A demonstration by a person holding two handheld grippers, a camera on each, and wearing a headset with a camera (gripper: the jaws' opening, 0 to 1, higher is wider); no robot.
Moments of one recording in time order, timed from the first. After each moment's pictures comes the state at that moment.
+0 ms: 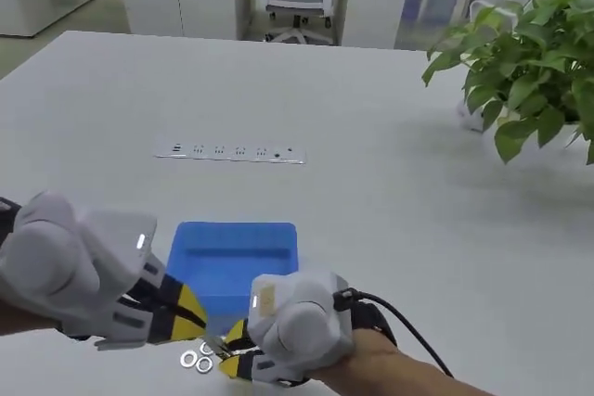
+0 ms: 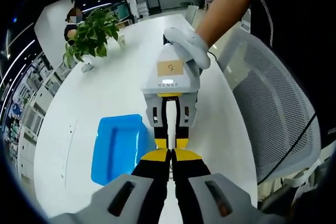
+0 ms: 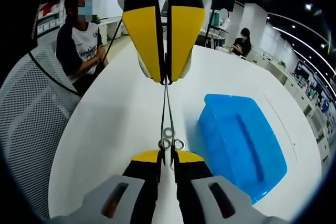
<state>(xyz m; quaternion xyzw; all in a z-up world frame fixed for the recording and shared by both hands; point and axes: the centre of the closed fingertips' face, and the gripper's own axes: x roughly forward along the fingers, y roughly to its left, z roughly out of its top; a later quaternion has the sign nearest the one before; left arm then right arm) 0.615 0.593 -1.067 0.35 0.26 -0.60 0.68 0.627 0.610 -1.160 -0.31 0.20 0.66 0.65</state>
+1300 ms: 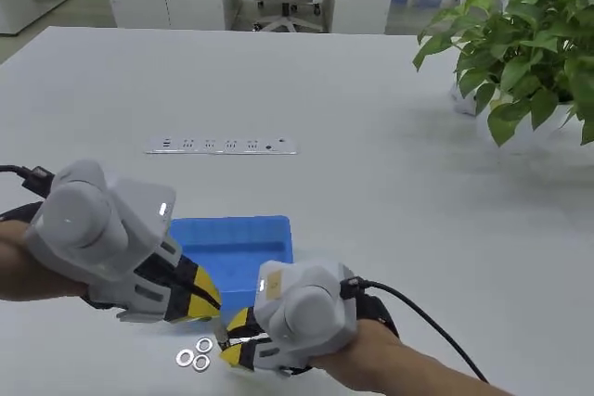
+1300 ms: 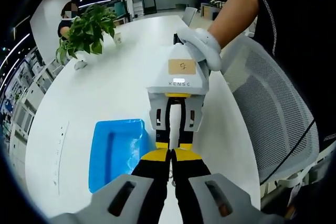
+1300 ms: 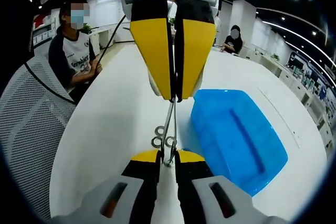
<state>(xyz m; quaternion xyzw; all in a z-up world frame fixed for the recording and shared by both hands) 0.638 0.581 -1.075 0.32 0.28 -0.62 0.66 0.637 0.605 -1.159 -0.27 0.21 0.65 0.68</state>
